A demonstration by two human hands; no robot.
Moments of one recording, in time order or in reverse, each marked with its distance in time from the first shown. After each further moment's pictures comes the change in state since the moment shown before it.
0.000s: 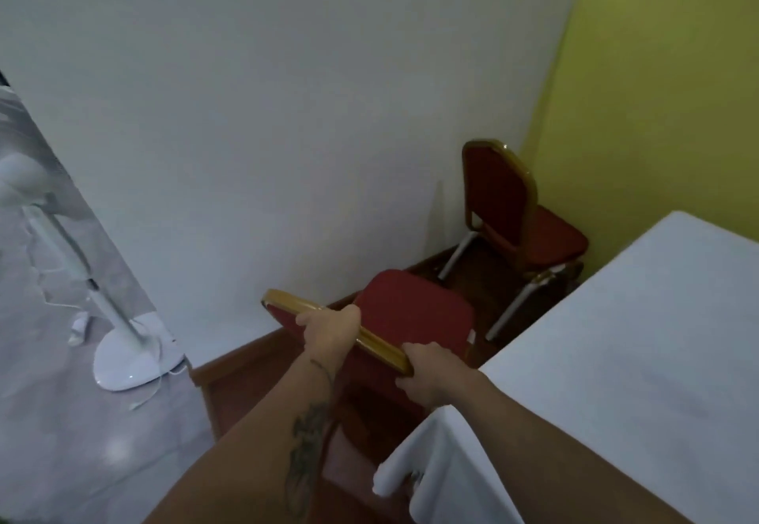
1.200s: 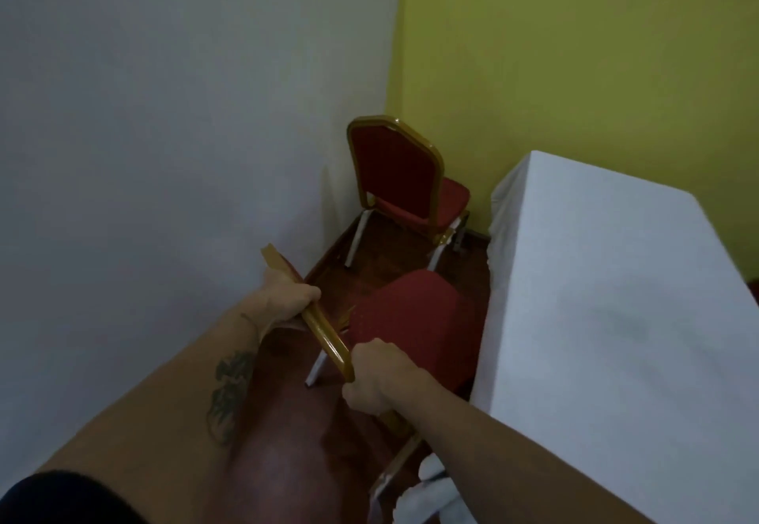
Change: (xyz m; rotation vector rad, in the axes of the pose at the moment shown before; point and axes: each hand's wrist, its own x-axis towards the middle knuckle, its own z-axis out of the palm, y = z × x) left_hand 0.224 0.171 0.025 0.447 -0.602 0.304; right_hand 0.166 -0.104 -0.057 0.094 0.132 0.376
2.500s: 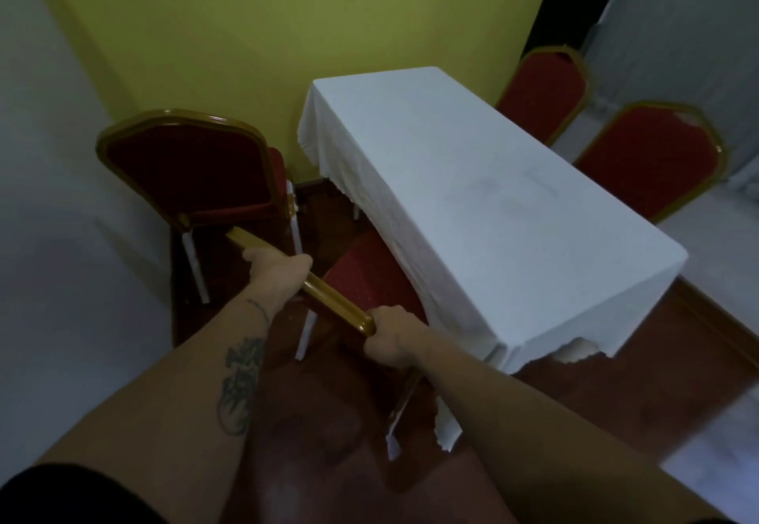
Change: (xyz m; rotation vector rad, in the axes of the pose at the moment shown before) left_hand 0.136 0.098 0.068 0.280 -0.409 0.301; right_hand 0.080 0.001 -0.013 0.735 0.230 0.769
